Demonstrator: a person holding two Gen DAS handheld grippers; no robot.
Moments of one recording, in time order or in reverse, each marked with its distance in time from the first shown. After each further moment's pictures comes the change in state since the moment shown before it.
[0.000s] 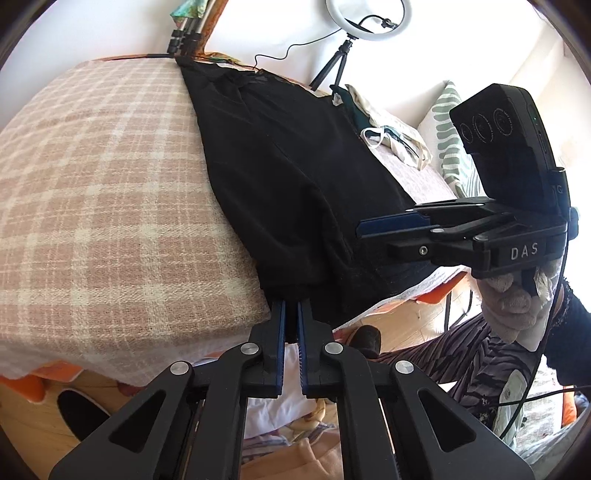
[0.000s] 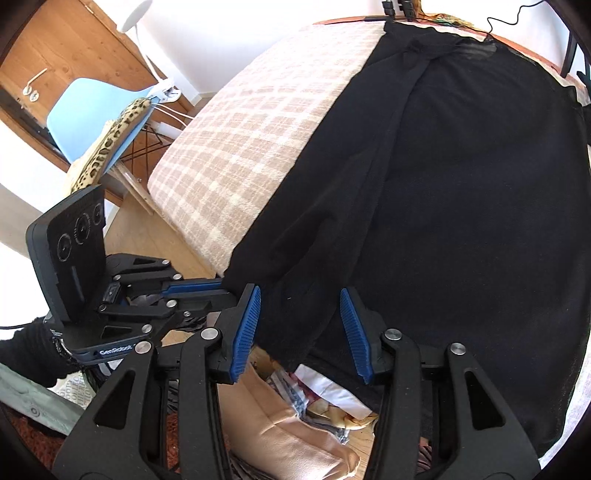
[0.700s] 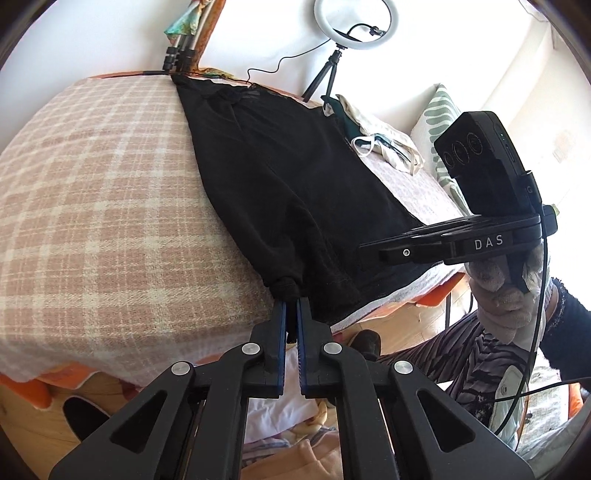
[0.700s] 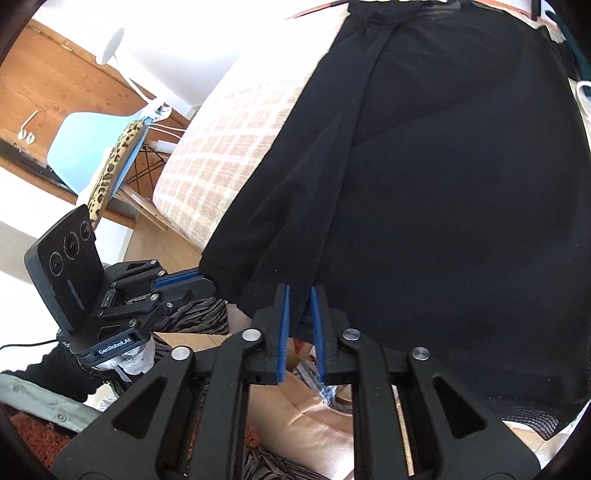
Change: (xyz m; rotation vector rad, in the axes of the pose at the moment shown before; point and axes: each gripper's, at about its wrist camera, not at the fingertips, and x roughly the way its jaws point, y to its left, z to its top) left arm -0.009 -0.006 0.003 0.022 -0.040 -0.004; right arm -0.006 -0.022 -0.019 0.136 0.003 0.063
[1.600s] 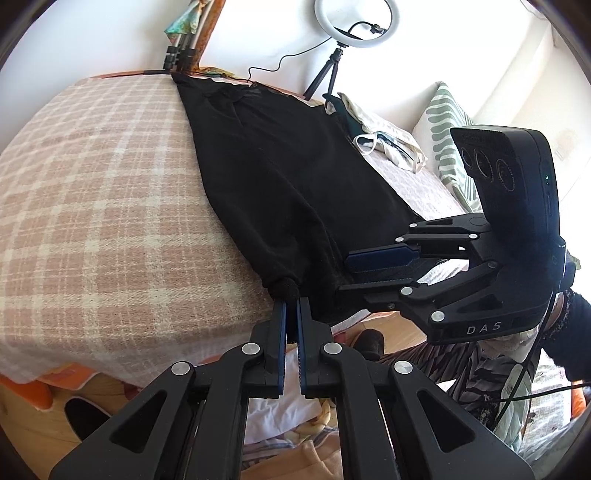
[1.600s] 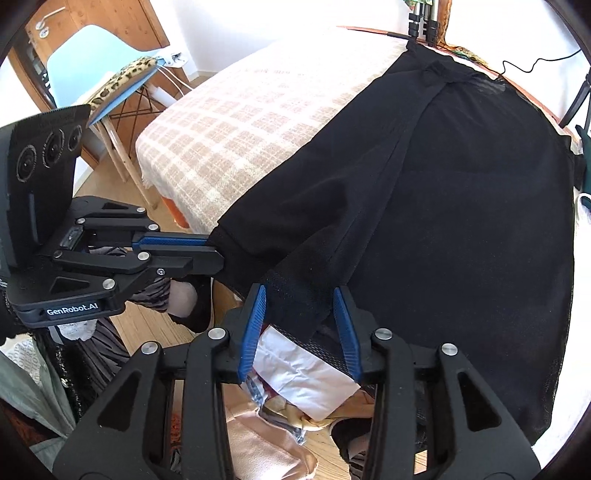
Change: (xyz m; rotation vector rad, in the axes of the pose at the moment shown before) left arm 0.002 0.000 -0.003 0.007 0.000 0.014; right arm 0.019 0.045 -0.008 -0.301 0.001 -0.251
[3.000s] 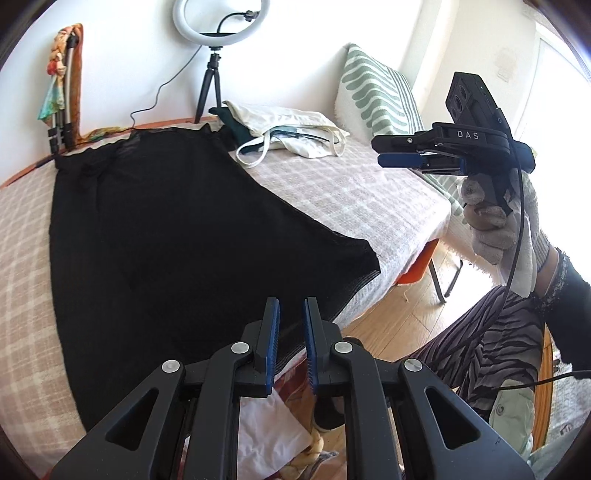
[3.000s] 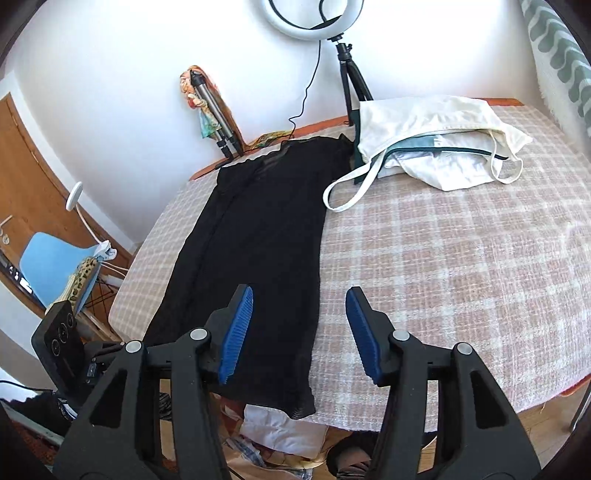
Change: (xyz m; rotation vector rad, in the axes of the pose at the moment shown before) left arm 0.058 -0.143 0.037 0.341 0.000 -0.089; right arm -0.186 -0.219 -0.119 0.586 -0.469 -0.074
